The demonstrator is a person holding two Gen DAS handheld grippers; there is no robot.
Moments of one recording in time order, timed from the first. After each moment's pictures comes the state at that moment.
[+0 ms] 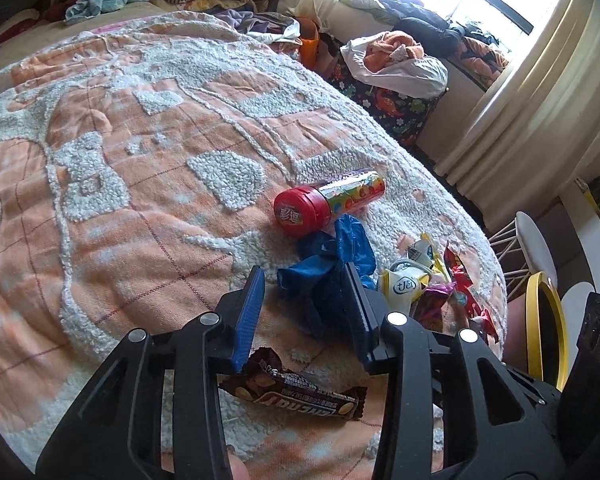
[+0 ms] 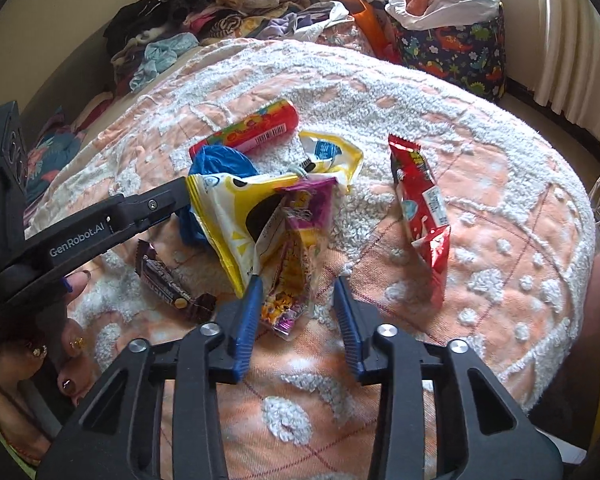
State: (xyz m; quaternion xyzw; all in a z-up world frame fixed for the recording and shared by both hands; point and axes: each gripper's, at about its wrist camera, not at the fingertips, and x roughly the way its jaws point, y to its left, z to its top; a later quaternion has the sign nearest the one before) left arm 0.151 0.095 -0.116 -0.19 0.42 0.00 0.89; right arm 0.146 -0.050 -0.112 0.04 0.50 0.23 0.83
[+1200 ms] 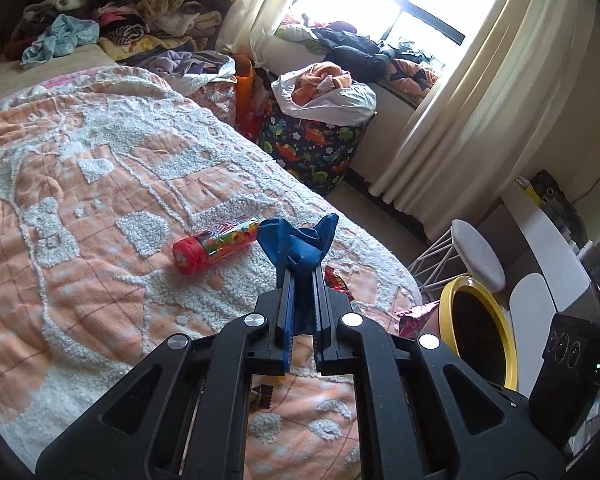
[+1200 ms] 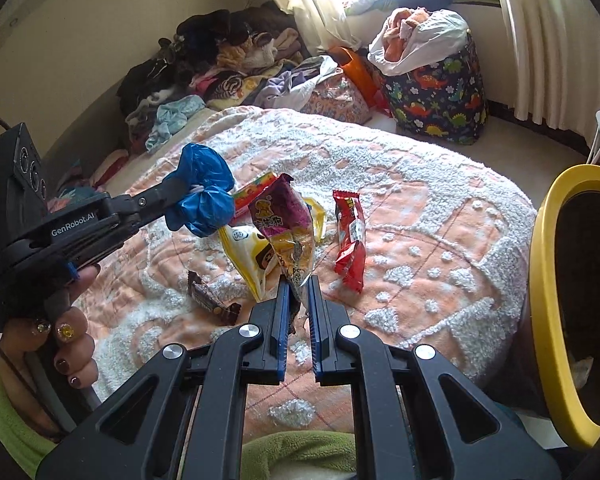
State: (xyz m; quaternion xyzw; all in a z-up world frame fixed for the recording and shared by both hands) left arm 0.126 0.050 -0.044 -0.19 0.35 -0.10 0.91; right arm 0.094 -0.132 -0.052 0.11 0.41 0.23 0.87
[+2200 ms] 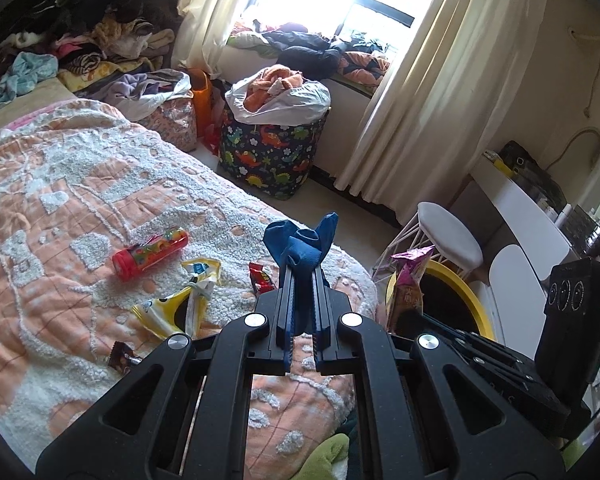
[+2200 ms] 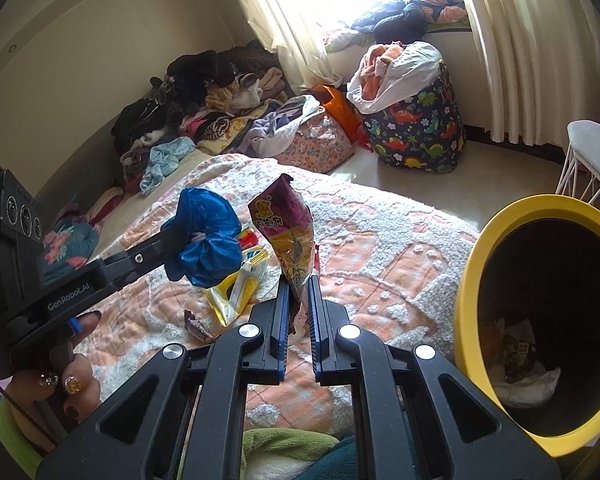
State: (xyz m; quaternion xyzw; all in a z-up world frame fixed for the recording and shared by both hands) left arm 0.108 -0.010 -0.016 -0.14 0.33 -0.15 0.92; right arm 0.079 -0.188 -0.008 0.13 0.36 0.20 0.90
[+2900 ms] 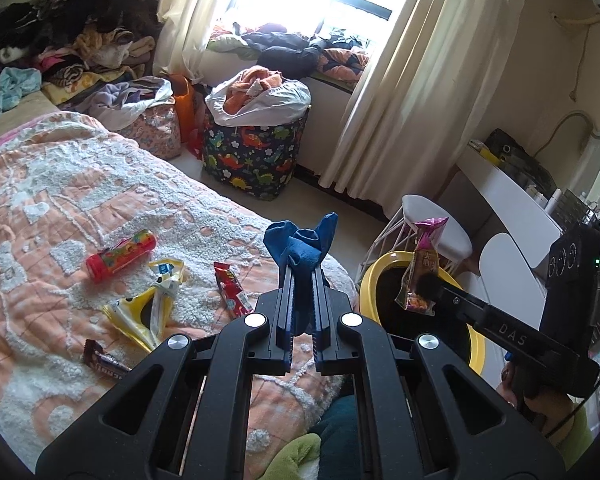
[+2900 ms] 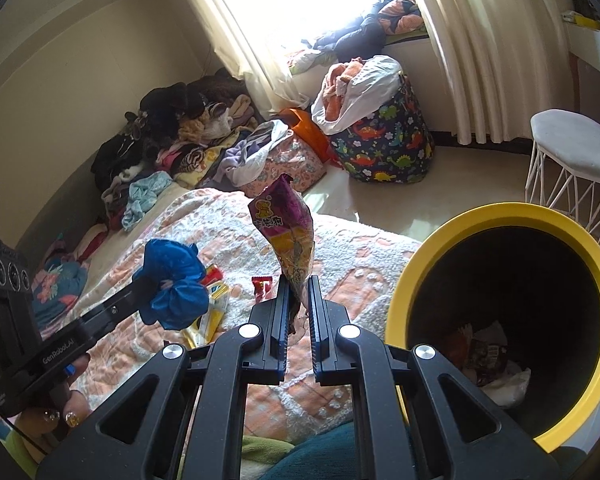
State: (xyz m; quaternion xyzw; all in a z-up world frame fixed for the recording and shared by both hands) left arm 0.098 -0.045 -0.010 -0.12 0.32 -0.17 0.92; right arm 0.077 -0.245 0.003 0.18 0.34 0.15 0.91
